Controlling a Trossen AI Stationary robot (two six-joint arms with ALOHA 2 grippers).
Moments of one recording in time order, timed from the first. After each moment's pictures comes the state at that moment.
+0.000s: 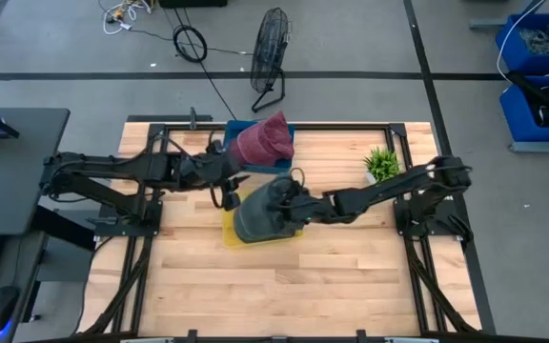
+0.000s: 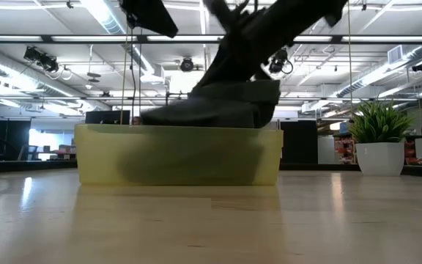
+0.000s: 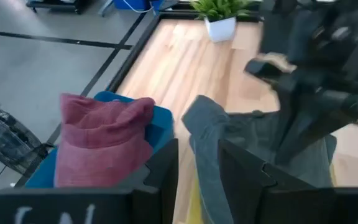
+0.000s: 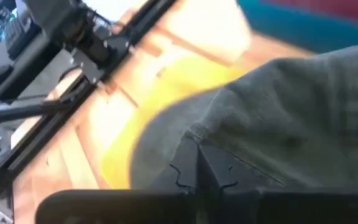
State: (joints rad) left arm -0.03 1.24 1.15 -0.52 -0.42 -0.09; right arm 0.17 1.71 1.08 0.03 0.39 0.89
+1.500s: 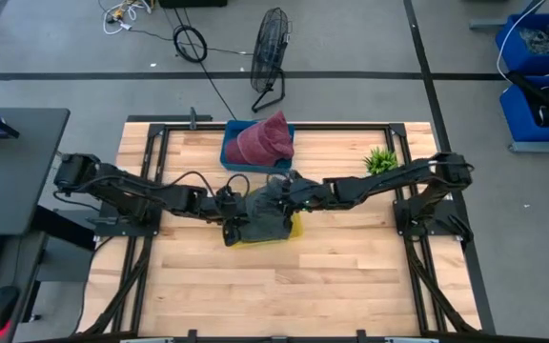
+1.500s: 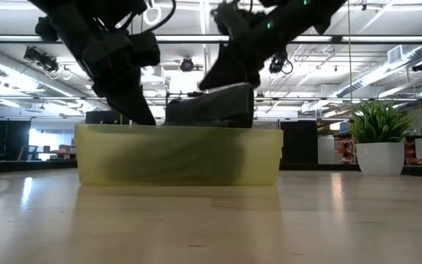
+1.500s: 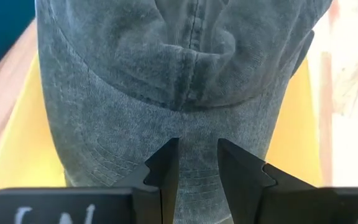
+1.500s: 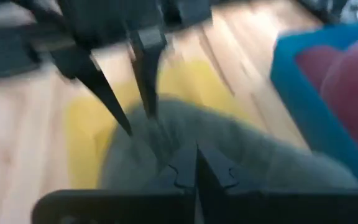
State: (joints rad) left arm -0.13 1.41 0.71 -0.14 -0.17 -0.36; right arm 0.06 1.69 1.08 0.02 0.20 0.22
